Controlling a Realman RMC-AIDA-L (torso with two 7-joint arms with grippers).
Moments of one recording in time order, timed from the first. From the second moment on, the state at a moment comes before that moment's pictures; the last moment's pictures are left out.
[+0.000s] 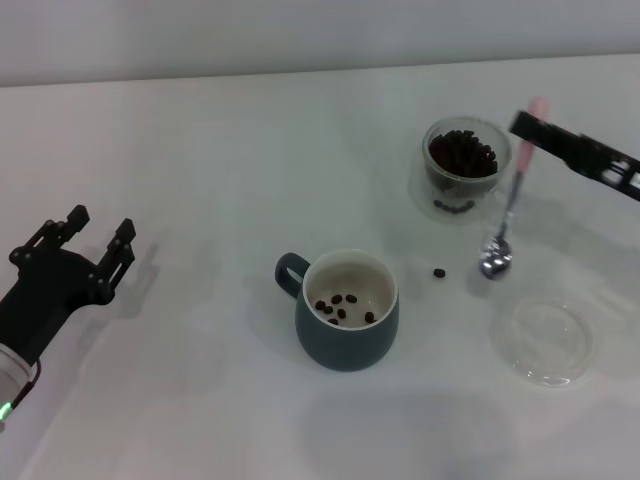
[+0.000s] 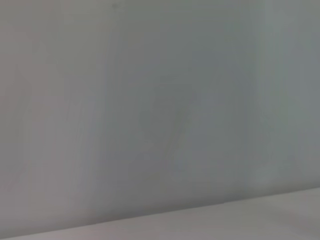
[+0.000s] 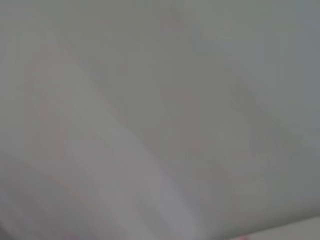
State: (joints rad) left arm -0.32 -2.08 -0.98 -0.20 -0.25 -1.13 2.83; right arm 0.35 1.95 -0.82 -0.30 1.80 1.49 -1.63
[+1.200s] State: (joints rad) left arm -0.37 -2.08 -0.98 -0.20 -0.25 -1.10 2.83; right arm 0.23 1.91 -0.82 -0.30 1.73 1.45 -1.67
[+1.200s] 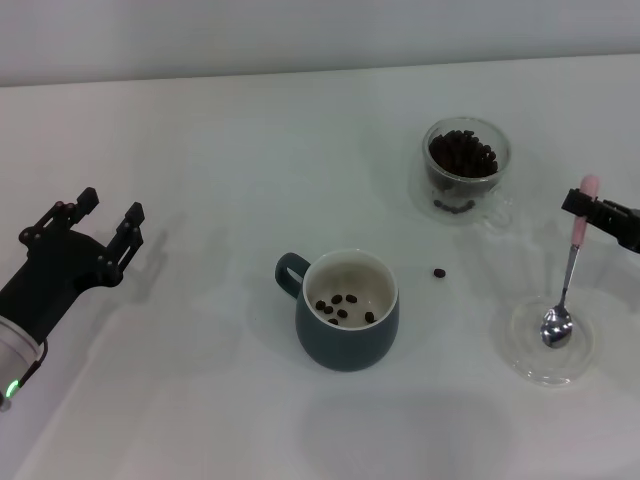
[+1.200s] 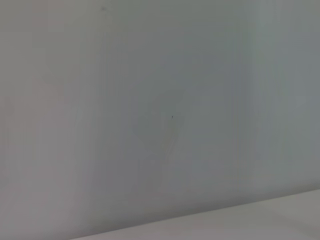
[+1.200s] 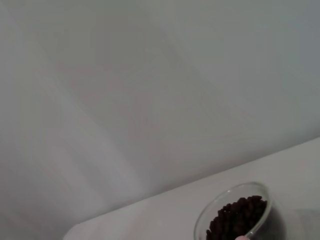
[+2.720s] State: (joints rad) left arm -0.38 -2.08 -1.00 -0.20 -0.25 -1.08 2.83; right arm 0.24 1.91 -0.83 -0.26 1.68 1.37 -1.66
